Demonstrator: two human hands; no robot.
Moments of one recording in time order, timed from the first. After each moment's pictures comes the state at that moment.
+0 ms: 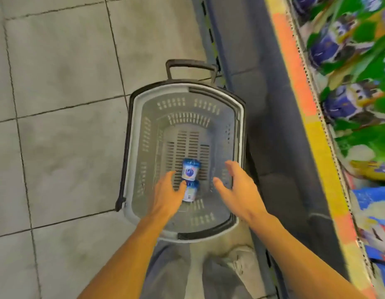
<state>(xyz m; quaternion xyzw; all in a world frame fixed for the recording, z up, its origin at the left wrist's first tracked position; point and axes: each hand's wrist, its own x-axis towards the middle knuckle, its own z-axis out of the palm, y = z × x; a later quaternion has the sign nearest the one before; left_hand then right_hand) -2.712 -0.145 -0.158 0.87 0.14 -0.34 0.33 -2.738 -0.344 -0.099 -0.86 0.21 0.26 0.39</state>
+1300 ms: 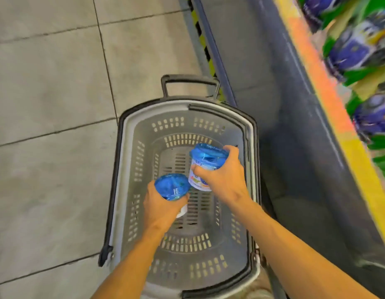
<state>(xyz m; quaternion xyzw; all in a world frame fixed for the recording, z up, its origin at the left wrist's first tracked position) -2.650 -0.133 -0.237 0.84 0.20 -0.27 0.43 -2.632 -0.315 -0.166 -0.78 0.32 0.11 0.53</state>
